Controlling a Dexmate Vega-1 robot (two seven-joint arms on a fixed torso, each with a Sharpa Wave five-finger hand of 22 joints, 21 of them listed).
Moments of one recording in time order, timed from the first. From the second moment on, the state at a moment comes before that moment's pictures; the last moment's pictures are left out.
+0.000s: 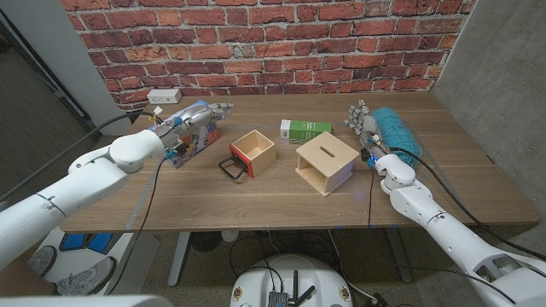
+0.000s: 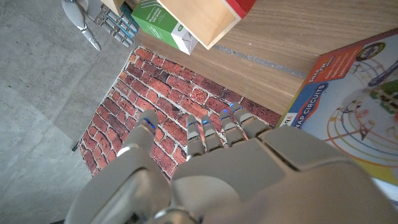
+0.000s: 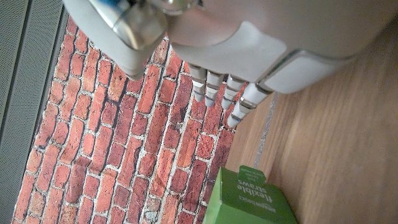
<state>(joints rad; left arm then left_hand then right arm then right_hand) 1.01 1.09 0.26 -1.84 -0.35 -0.05 -0.09 0.20 0.08 0.66 -0.18 0.18 0.24 -0.12 0.21 0.17 0.15 -0.13 0.20 0.17 0.12 -0.04 0.18 0.16 0.15 -0.04 0.18 0.16 -0.84 -0.48 -0.40 -1.29 0.58 0.33 -0.04 0.05 0.09 0.25 0.13 0.26 0.08 0.03 0.18 0.17 0.11 -0.01 0.18 0.19 0.00 -0.01 0.19 0.33 0.26 -0.04 0.18 0.16</state>
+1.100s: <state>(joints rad) 0.94 1.31 0.25 -1.94 -0.16 -0.07 -0.30 0.43 -0.05 0.67 -0.20 0.19 0.33 -0.15 0.23 0.17 0.21 -0.18 0.19 0.17 0.20 -0.04 0.18 0.16 0.08 -0.04 0.17 0.16 -0.83 -0.45 -0.42 -1.26 0.53 0.35 -0.08 0.05 0.09 0.25 0.13 0.26 0.08 0.03 0.18 0.17 0.11 -0.01 0.18 0.19 0.00 -0.01 0.19 0.32 0.26 -0.04 0.18 0.16</state>
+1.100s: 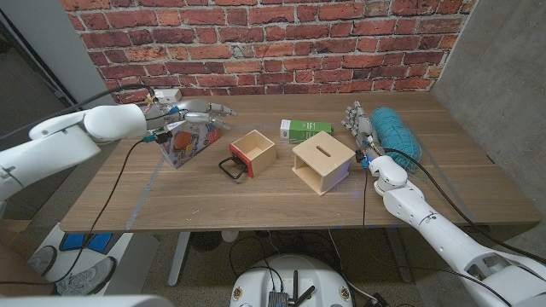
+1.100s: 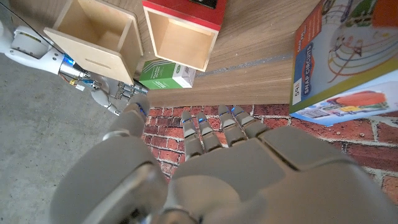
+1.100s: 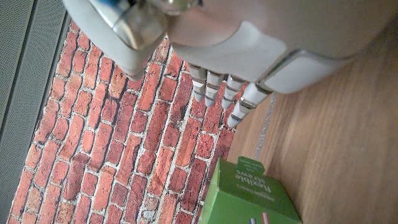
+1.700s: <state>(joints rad) 0.85 1.35 0.29 -2.01 0.08 -0.06 -0.39 0.59 -0.16 0.65 -0.19 0.18 0.34 -0.18 0.24 0.17 0.25 -0.21 0.19 0.17 0.23 -0.04 0.18 0.16 0.06 -0.04 0.17 0.16 -0.84 -0.45 -0.42 -1.28 0.52 0.35 -0.09 0.05 0.09 0.26 0.12 0.26 0.08 0.03 0.18 0.17 0.11 -0.01 0.18 0.19 0.00 -0.02 0.19 0.31 0.26 -0.04 0.18 0.16</state>
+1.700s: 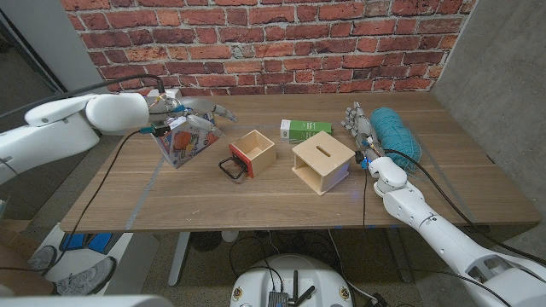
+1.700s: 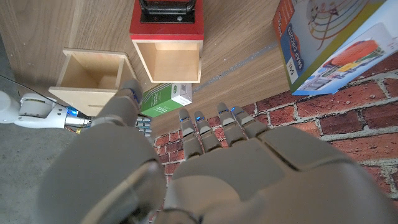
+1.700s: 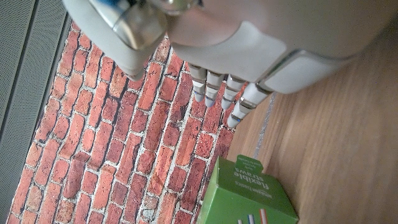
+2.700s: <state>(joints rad) 0.73 1.25 0.40 -2.04 0.47 -0.19 -0.52 0.76 -0.19 0.59 -0.19 0.18 0.30 -0.14 0.22 0.18 0.27 -0.19 0.19 0.17 0.27 -0.04 0.18 0.16 0.03 -0.03 0.17 0.16 -0.87 -0.48 -0.40 -1.34 0.52 0.33 -0.12 0.05 0.09 0.26 0.12 0.26 0.08 0.03 0.18 0.17 0.11 -0.01 0.18 0.19 0.00 -0.02 0.20 0.30 0.26 -0.04 0.18 0.16</state>
